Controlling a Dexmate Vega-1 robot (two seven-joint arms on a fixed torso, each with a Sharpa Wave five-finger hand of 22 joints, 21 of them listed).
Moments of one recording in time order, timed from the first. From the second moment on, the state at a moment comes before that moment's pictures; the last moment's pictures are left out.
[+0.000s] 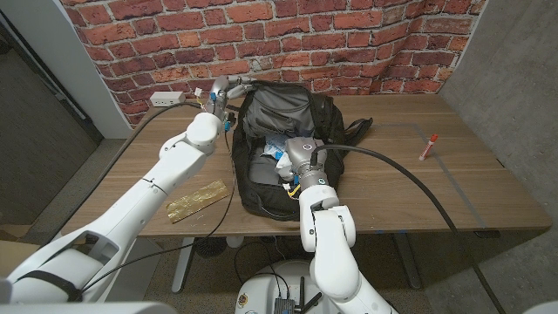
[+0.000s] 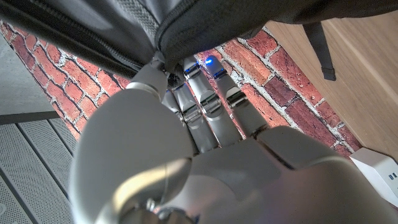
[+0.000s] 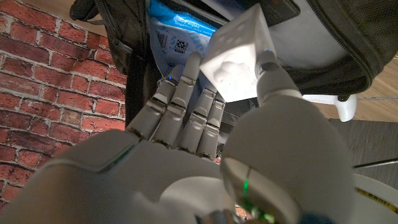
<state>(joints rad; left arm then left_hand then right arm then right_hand) 0.72 0.57 0.42 -1.71 -0.28 0.14 0.38 1.07 0.07 0.41 -0.18 0.18 1.15 -0.06 0.22 0.21 1.21 -0.18 0.18 0.18 1.25 -0.23 0.19 0.18 0.82 -0.10 0.23 0.18 -1.25 -0.16 -0.80 -2.18 -1.85 -0.62 0.44 0.85 -0.07 0.47 -0.17 0.27 0.65 -0.07 0.50 0.20 0.84 -0.16 0.37 0.46 0.81 -0.10 0.52 0.59 0.67 -0.06 0.24 0.18</state>
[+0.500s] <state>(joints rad) 0.74 0.57 0.42 -1.73 -0.28 0.15 0.40 1.07 0.07 0.41 -0.18 0.18 1.15 -0.06 0.22 0.21 1.21 -0.18 0.19 0.18 1.25 -0.23 0.20 0.18 0.82 -0.10 0.23 0.18 -1.23 -0.17 -0.79 -2.18 -1.84 -0.62 0.53 0.88 -0.06 0.45 -0.16 0.26 0.59 -0.07 0.47 0.20 0.80 -0.17 0.33 0.45 0.75 -0.08 0.48 0.58 0.64 -0.06 0.23 0.18</state>
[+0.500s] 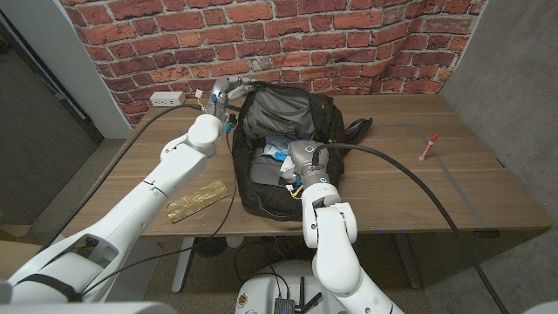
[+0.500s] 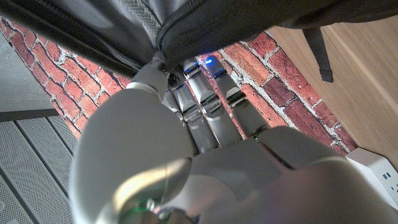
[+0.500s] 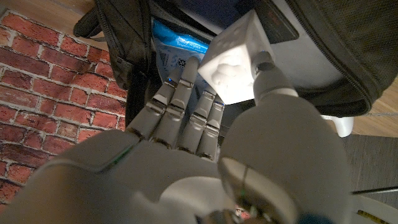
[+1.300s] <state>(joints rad) 0.76 0.57 0.41 -1.75 -0.29 0.16 0.42 1.08 0.07 0.41 -0.18 0.18 1.15 -0.06 0.22 0.21 1.21 -0.18 0.18 0.18 1.25 -0.23 0.20 0.18 0.82 -0.10 0.23 0.18 -1.22 -0.17 -0.78 -2.19 -1.85 -0.60 0.65 0.86 -0.04 0.38 -0.15 0.22 0.44 -0.04 0.40 0.20 0.65 -0.13 0.24 0.45 0.57 -0.05 0.41 0.58 0.59 -0.06 0.21 0.18</state>
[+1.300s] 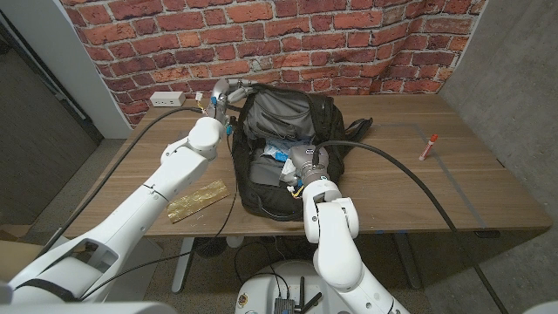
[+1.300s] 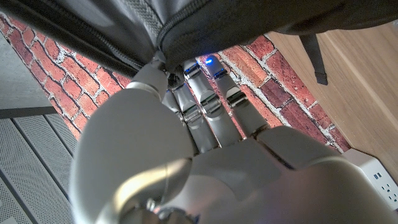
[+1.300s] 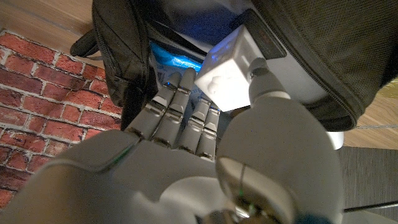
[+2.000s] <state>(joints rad) 0.77 0.57 0.40 -1.76 -0.29 0.15 0.42 1.08 0.08 0.41 -0.18 0.18 1.15 -0.06 0.22 0.21 1.21 -0.18 0.19 0.19 1.26 -0.23 0.20 0.18 0.83 -0.10 0.23 0.18 -1.22 -0.16 -0.77 -2.22 -1.84 -0.59 0.71 0.81 -0.07 0.33 -0.15 0.20 0.26 -0.01 0.29 0.20 0.45 -0.08 0.19 0.43 0.40 -0.04 0.33 0.56 0.54 -0.02 0.21 0.18</state>
